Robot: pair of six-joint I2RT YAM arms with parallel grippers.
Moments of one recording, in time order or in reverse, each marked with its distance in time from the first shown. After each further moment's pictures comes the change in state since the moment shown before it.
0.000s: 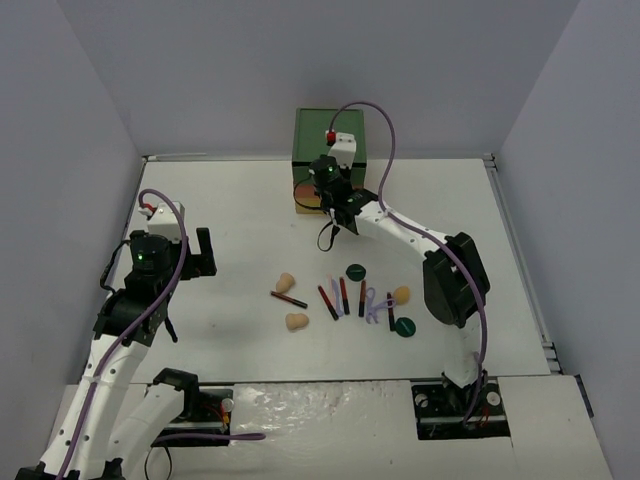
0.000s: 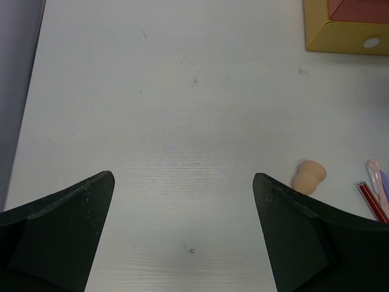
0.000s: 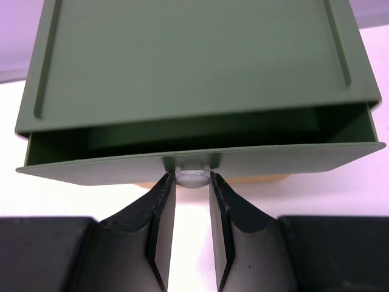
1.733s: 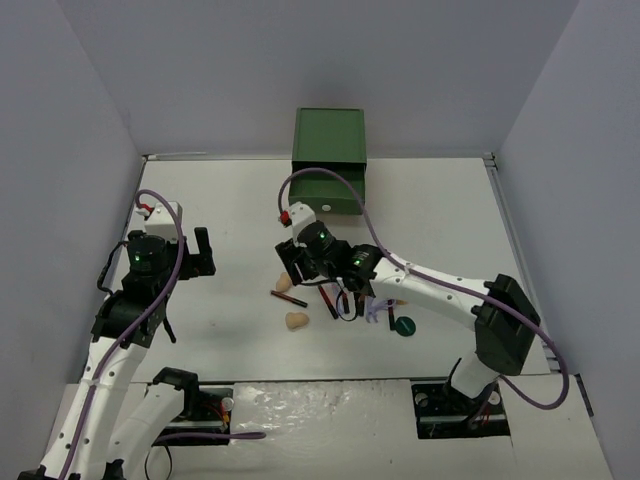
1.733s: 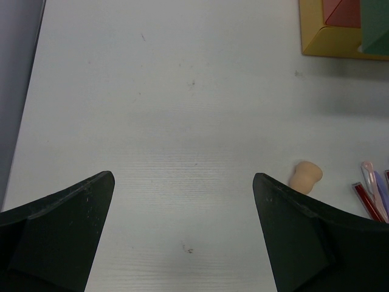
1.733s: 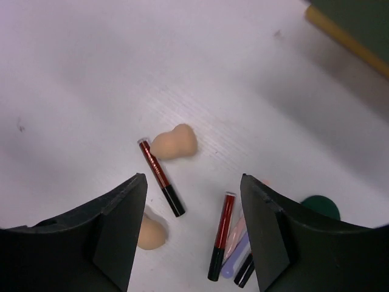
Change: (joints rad) left arm 0.010 -0.017 0.000 -0.003 0.016 -0.003; right arm 0.285 -0.405 -0.430 -0.138 -0.388 -0.232
